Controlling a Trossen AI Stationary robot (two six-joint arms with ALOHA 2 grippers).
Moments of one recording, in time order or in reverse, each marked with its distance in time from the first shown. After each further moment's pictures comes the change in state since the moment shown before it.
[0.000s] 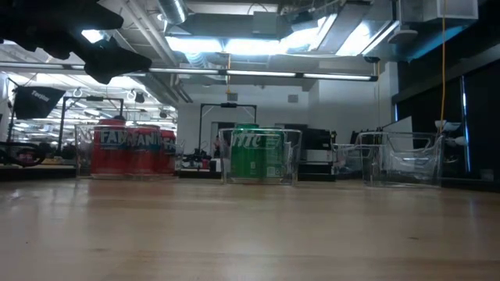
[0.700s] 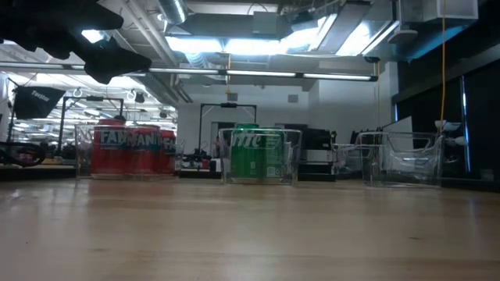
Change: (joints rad) left arm 0.000 0.000 0.000 0.000 0.000 -0.002; right arm -0.001 0.000 -0.181 0.169 -0.067 -0.033
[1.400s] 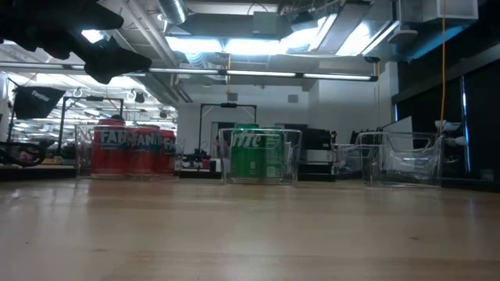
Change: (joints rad) left arm 0.000 0.000 0.000 0.000 0.000 0.000; right arm 0.000 0.000 -0.005 -0.014 0.025 -0.059
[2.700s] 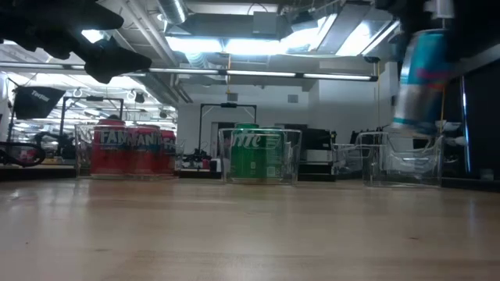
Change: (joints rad) left arm 0.000 0.000 0.000 0.001 0.000 0.007; right arm -0.462 0.001 0.283 -0.242 0.373 -0.641
